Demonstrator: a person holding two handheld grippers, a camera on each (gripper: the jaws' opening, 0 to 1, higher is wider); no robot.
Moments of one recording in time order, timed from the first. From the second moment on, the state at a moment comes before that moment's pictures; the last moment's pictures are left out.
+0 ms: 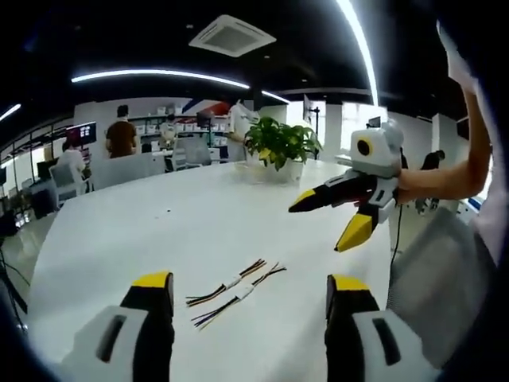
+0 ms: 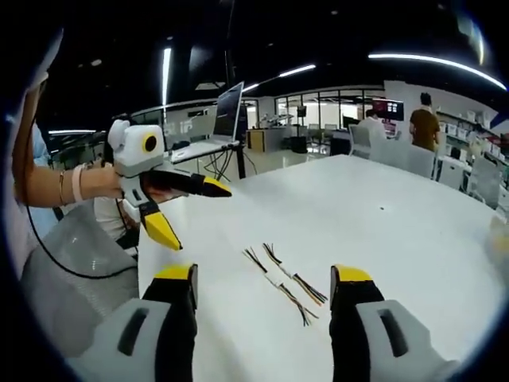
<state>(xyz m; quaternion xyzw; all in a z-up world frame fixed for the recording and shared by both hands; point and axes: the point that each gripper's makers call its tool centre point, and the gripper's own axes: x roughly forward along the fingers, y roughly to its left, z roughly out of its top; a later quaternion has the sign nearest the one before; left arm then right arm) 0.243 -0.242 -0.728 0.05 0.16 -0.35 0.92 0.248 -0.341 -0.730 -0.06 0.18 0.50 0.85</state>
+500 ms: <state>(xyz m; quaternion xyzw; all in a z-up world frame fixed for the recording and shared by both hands) 0.228 -0.233 -0.722 0.05 0.16 -0.32 0.93 0.239 -0.344 -0.719 -0.05 0.17 0.49 0.86</state>
